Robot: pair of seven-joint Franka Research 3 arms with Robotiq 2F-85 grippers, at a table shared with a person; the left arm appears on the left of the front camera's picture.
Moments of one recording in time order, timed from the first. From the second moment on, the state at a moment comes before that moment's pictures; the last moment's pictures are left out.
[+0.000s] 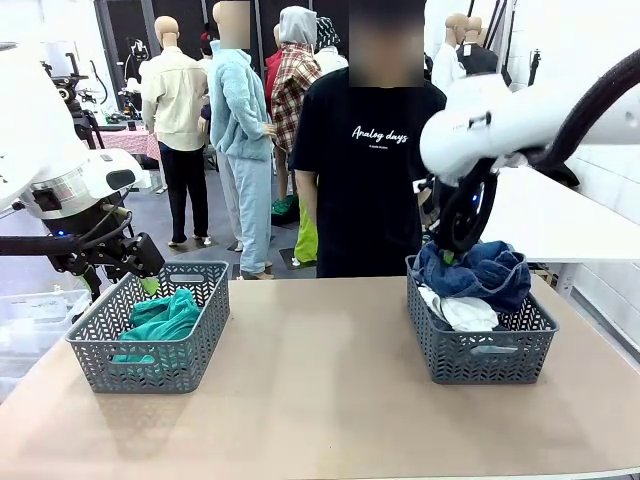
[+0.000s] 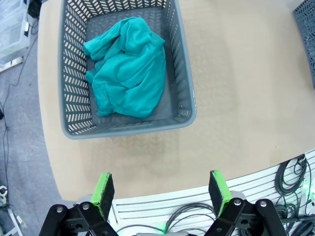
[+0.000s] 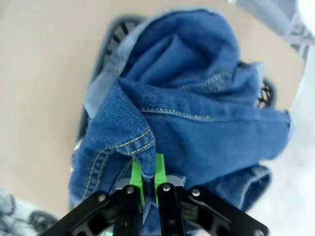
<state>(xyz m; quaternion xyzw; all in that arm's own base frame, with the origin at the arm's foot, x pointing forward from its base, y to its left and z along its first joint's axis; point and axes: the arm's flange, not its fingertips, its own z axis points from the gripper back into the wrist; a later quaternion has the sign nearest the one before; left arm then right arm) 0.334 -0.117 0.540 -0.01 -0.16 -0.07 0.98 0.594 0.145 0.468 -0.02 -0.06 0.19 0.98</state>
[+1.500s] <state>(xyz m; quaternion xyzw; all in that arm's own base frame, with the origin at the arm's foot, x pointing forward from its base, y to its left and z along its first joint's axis) 0.334 -0.117 0.540 -0.01 -0.16 -0.07 0.98 0.550 0.130 0.420 0.00 -0.01 0.15 0.99</state>
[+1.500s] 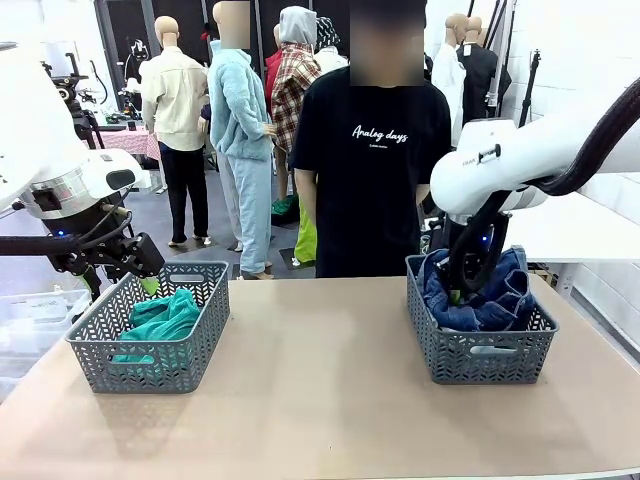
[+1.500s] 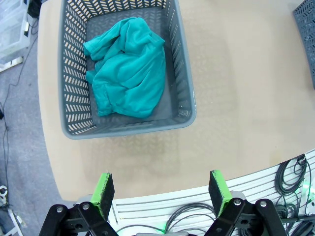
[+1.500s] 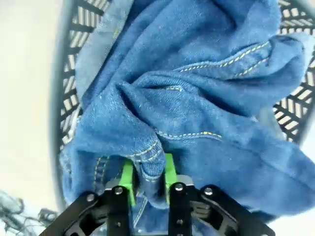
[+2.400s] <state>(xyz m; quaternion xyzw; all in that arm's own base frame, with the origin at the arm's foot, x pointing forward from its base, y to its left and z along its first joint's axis) 0.334 -0.117 0.540 -0.01 -0.16 -0.07 0.98 0.526 0.124 0.488 0.02 -0.04 0.12 0.99</state>
